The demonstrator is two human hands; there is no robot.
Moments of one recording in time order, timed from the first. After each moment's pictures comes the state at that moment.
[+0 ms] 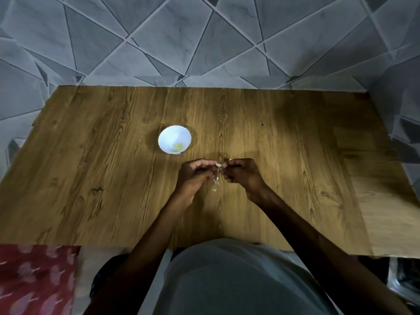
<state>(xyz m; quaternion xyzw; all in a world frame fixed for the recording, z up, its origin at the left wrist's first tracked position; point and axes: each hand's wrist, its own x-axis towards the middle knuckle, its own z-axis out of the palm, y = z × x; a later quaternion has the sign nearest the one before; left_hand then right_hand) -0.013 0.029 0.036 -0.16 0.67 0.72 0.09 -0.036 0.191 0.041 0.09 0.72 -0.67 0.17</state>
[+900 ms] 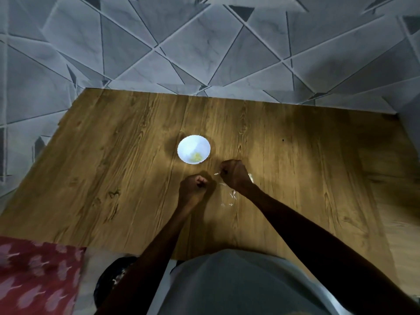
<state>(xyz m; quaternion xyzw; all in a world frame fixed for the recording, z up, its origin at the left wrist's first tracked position) -0.033 -0.026 -0.015 -0.21 0.88 0.41 0.08 -0.110 0.122 -0.016 -0.14 0.93 -0.30 0.14</state>
